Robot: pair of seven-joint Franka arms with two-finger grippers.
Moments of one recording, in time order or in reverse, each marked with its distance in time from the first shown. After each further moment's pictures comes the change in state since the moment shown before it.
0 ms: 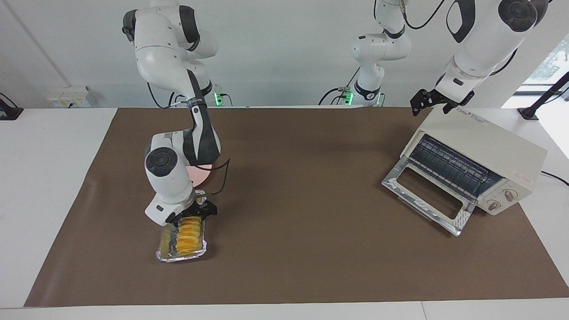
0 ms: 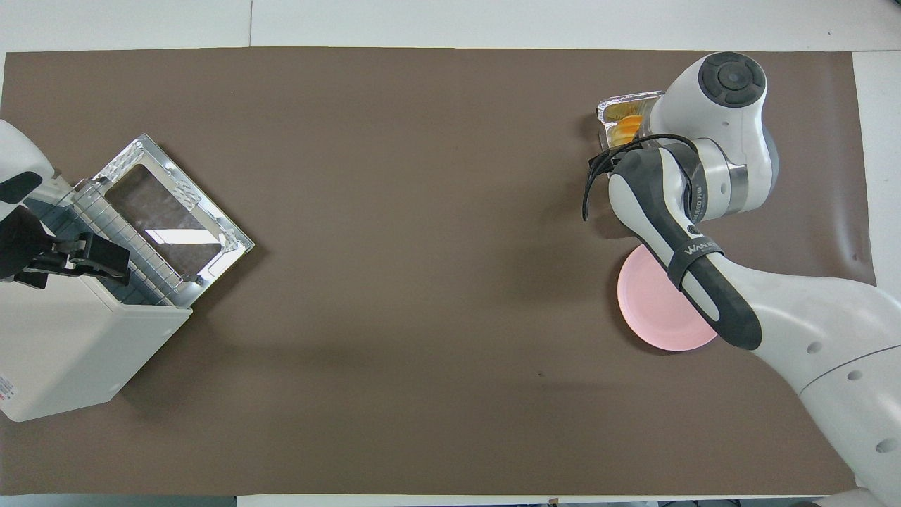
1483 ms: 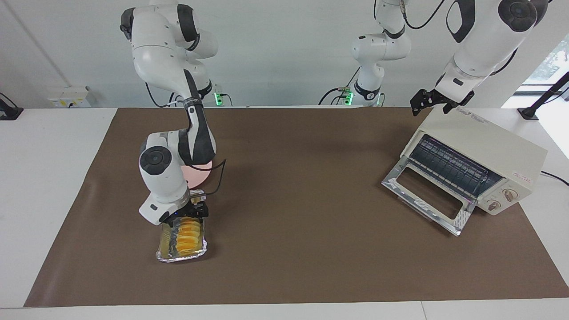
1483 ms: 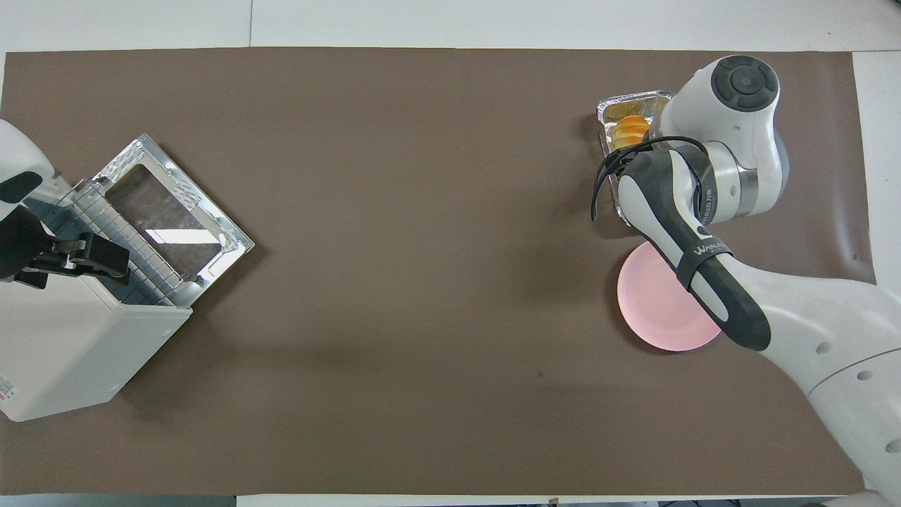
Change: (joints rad) left arm 0.000 0.000 0.000 0.000 0.000 0.000 0.000; right arm -0.016 -0.010 -0.005 -0.032 -0.004 0.043 0.000
